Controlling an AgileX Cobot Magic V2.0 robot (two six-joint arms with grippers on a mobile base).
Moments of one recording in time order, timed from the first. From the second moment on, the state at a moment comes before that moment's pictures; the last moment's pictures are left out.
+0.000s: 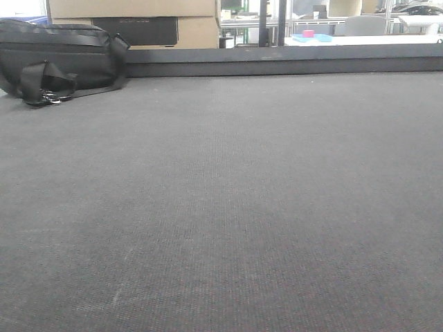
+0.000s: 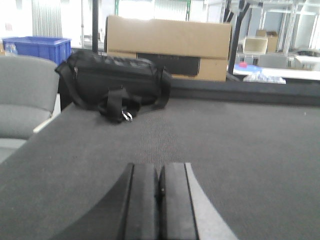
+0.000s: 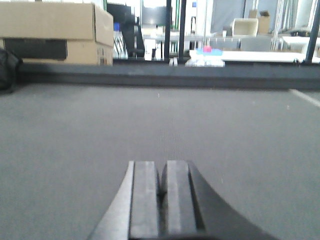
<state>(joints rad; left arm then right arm) 0.00 0.01 -0.01 -0.03 0.02 0.00 0.08 0.00 0.00 0.00 0.01 0.03</state>
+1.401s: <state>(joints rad) 0.01 1.29 -1.17 -0.06 1.12 0.01 0.08 1.13 -0.98 0.06 1.17 0.07</state>
